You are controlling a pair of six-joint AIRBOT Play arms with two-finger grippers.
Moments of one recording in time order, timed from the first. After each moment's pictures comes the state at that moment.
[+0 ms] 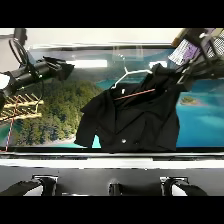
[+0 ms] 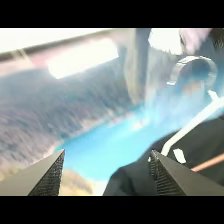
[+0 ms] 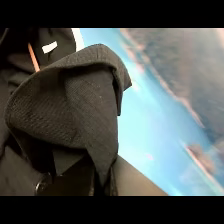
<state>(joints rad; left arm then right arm) -0.12 -1.20 1.30 0.59 -0.66 -0.73 -0.10 -1.17 1.63 -1.07 1.35 0.54</state>
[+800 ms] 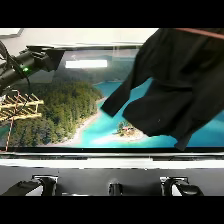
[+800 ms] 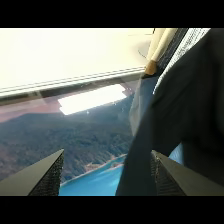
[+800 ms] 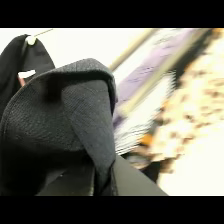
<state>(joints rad) -0.13 -1.10 1.31 0.59 -0.59 -0.80 -0.10 -0.78 1.63 -1.71 0.92 1.24</state>
